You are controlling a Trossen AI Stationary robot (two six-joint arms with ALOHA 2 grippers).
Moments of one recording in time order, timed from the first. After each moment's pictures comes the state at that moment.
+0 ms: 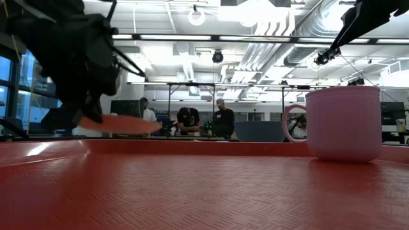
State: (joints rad) left arm -0.24 1.48 0.68 -0.82 -0.92 -0.25; right arm 0.04 0.68 0.93 -1.11 0.43 0.09
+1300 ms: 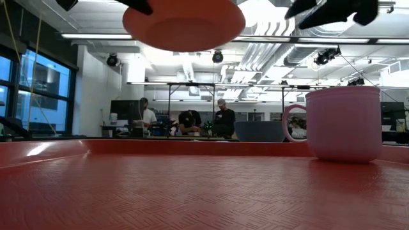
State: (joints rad) left arm -0.56 1.47 1.26 -0.87 -1.07 0.34; right arm 0.21 0.92 0.93 -0.61 0.55 -0.74
